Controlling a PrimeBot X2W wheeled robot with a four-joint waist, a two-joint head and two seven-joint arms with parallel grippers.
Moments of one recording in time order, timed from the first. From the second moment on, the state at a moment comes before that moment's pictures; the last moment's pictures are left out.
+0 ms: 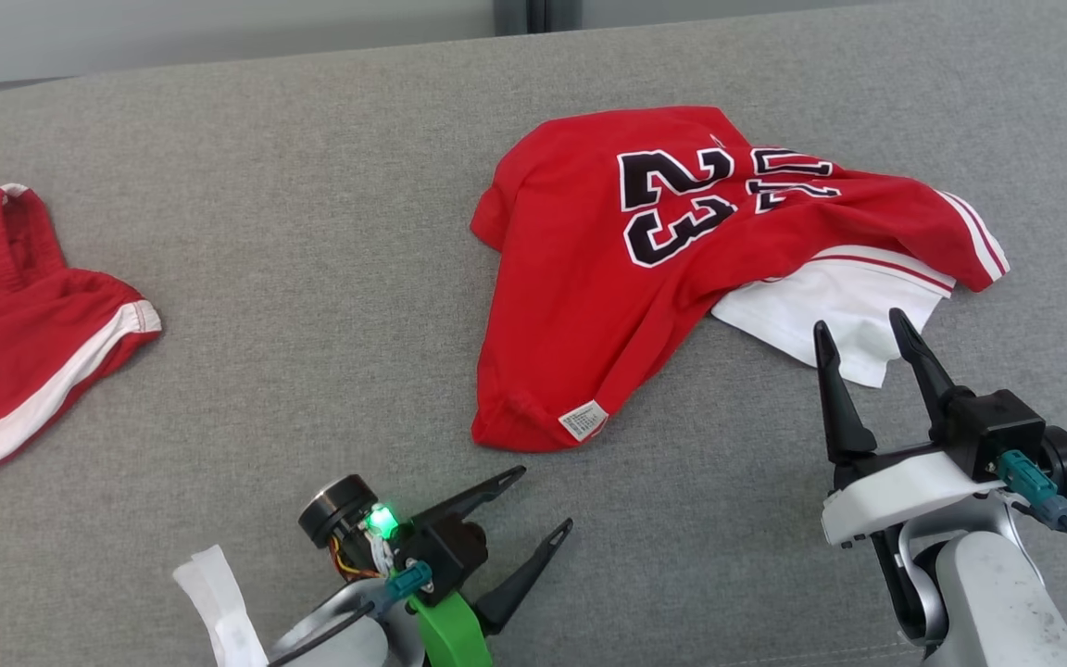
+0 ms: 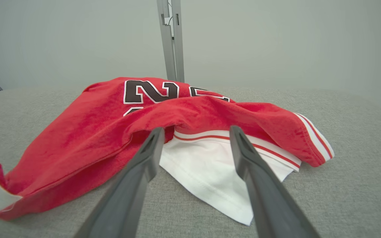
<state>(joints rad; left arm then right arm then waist) -0.44 0.32 -0.99 0.42 -0.35 -0.12 -0.26 -0.16 -0.07 0.03 0.17 0.08 0.13 -0.21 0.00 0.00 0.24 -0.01</state>
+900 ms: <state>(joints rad) -0.70 0.15 -0.72 0.82 -0.79 -0.10 0.13 -0.16 -0.07 0.06 0.17 0.09 0.13 -0.21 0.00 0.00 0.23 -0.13</state>
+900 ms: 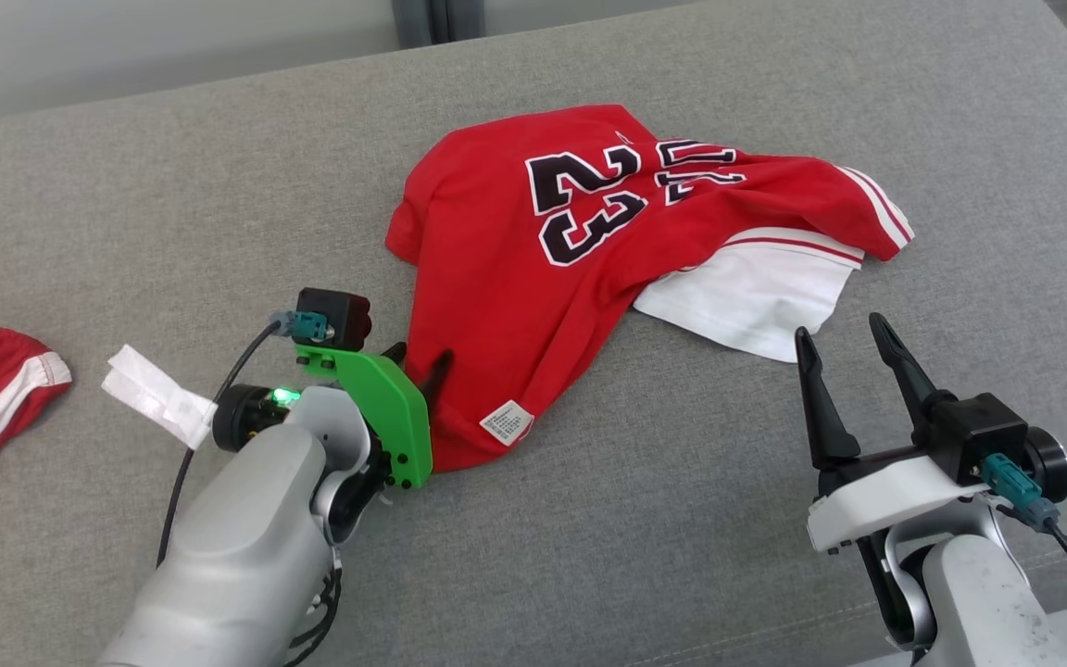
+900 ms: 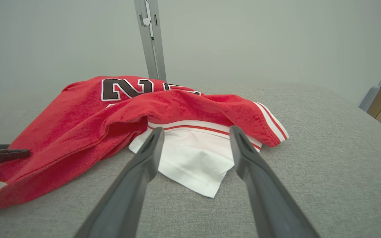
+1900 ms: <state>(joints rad) -0.87 0.22 -0.61 0.89 -0.70 -0.06 -0.26 -0.18 -0.07 0.04 0.13 0.08 0.13 -0.20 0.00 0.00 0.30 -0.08</state>
